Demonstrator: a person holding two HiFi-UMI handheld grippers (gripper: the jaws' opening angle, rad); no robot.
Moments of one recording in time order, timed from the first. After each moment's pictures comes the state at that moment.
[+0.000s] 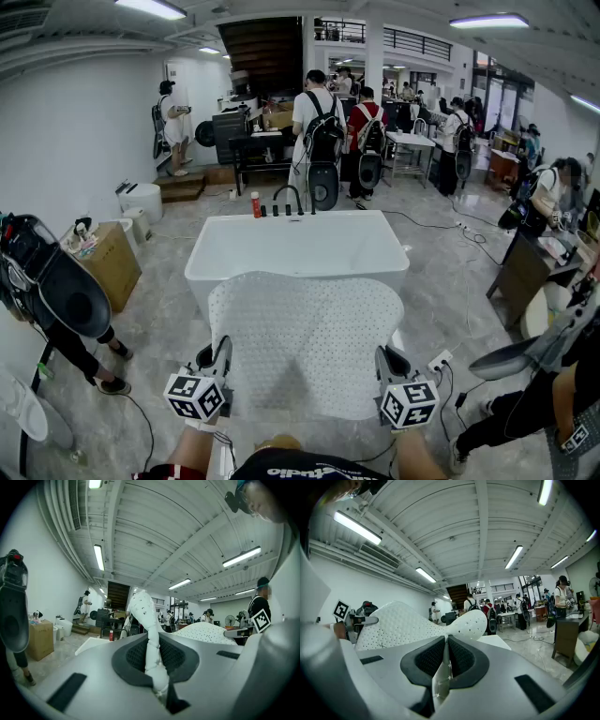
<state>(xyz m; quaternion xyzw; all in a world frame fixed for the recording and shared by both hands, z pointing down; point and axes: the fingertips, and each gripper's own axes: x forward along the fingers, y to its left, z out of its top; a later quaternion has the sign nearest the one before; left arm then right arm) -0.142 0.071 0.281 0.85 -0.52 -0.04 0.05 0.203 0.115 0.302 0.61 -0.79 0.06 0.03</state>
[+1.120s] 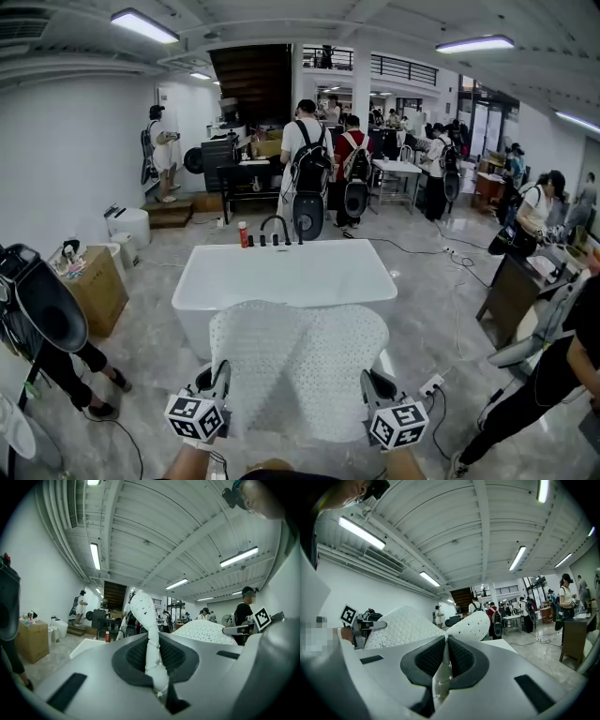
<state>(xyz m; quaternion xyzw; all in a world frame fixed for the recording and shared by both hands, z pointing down) -0.118 0.043 0.294 0.86 -0.50 -0.04 0.05 0.196 0.097 0.301 0.59 -0.81 0.04 0.01</state>
